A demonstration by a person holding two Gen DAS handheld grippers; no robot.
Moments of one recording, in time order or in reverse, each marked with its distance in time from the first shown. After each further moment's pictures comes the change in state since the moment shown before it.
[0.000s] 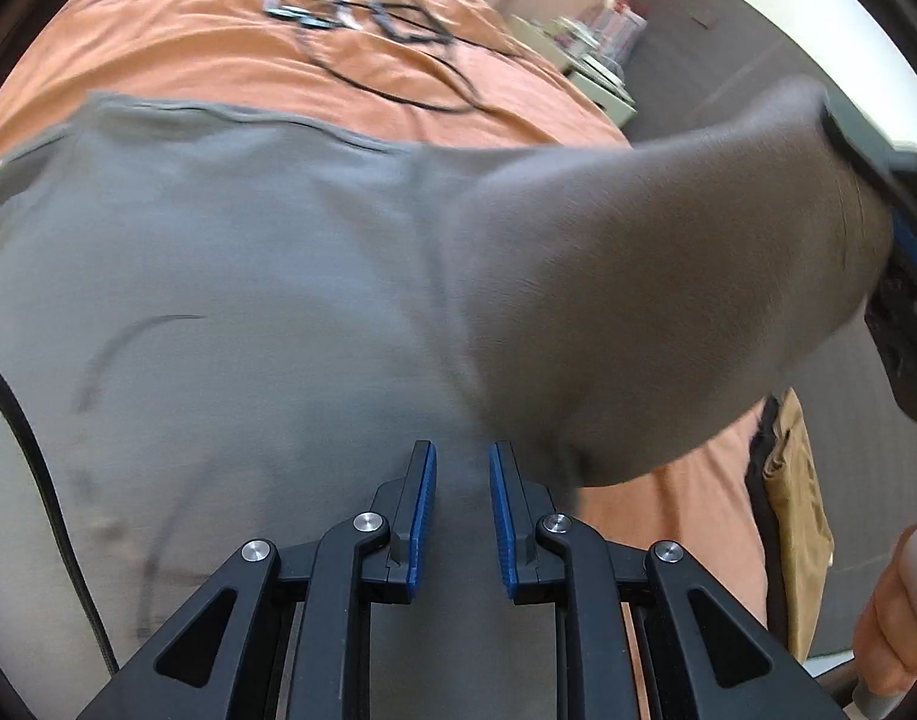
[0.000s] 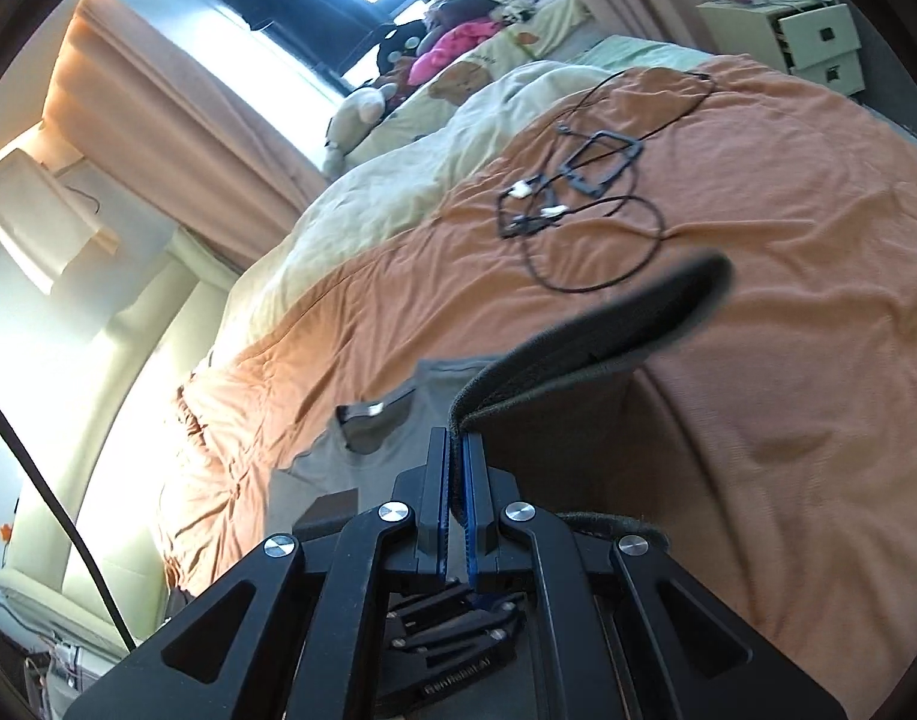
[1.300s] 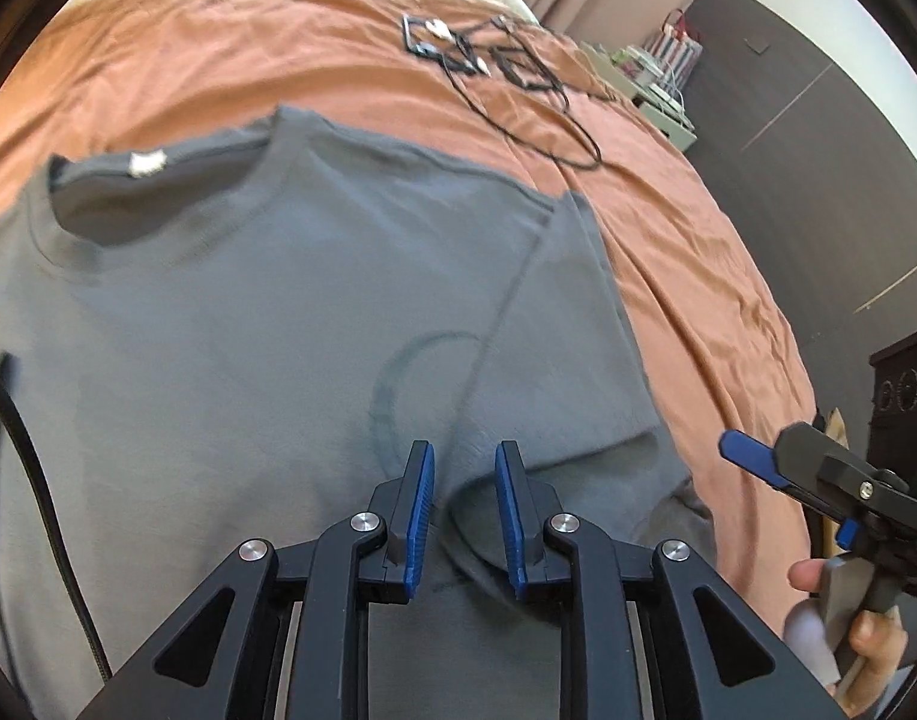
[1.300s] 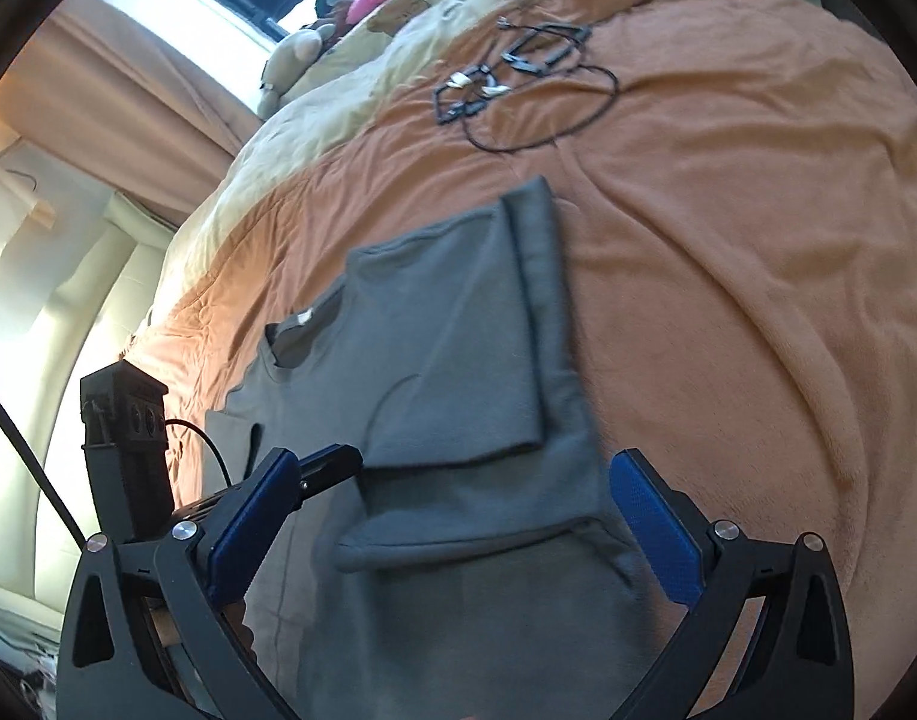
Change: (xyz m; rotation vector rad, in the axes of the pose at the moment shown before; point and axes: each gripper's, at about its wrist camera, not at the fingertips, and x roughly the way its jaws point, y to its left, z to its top) left arm -0.049 0.069 0.000 -0.027 -0.011 0.118; right arm 0.081 -0.006 -0.055 0.077 0.105 -0.147
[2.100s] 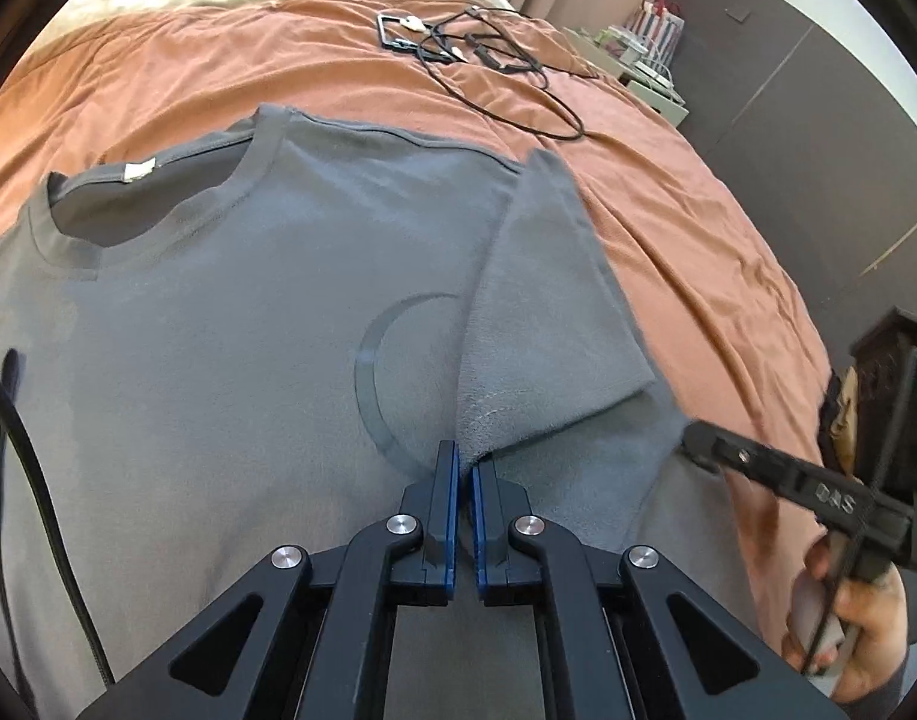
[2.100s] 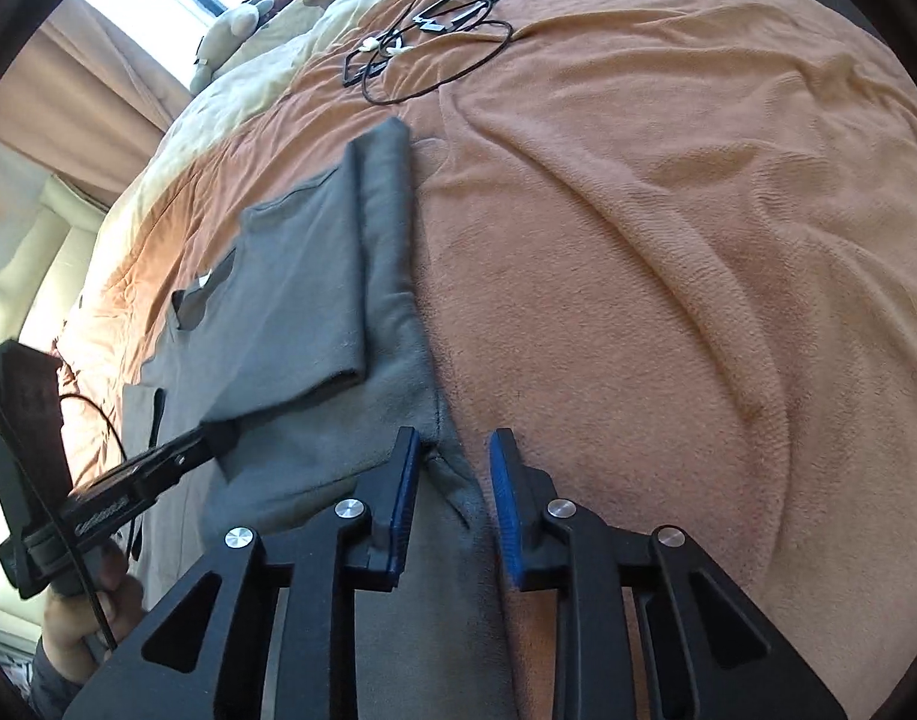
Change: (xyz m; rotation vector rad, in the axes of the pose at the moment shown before) left arm -0.006 -0.013 -0.019 0.081 -0.006 0.043; right arm -0.016 -0.025 -0.018 0.014 0.055 -0.157
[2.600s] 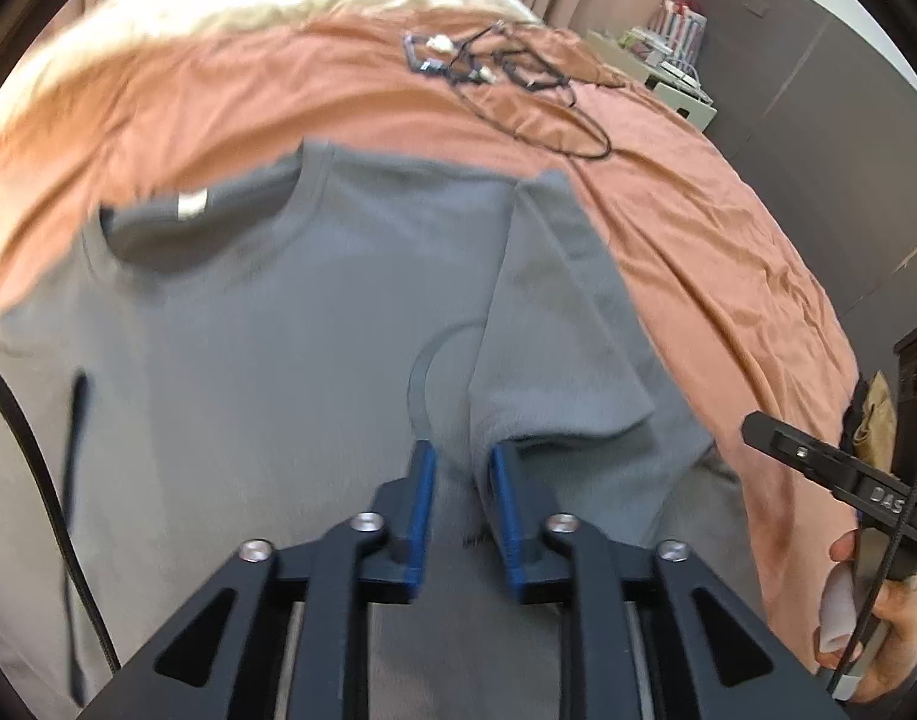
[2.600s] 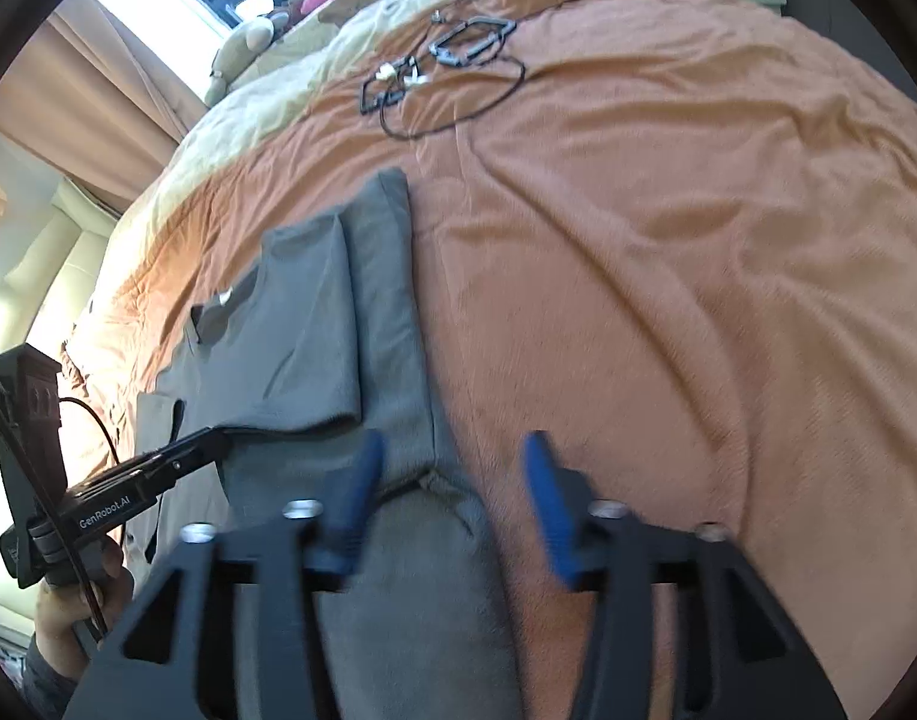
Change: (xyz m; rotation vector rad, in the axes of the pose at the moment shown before) left arm -0.021 -0.010 0.014 0.032 -0.025 0.130; right arm -0.026 0.005 0.005 -0.026 -0.063 0.011
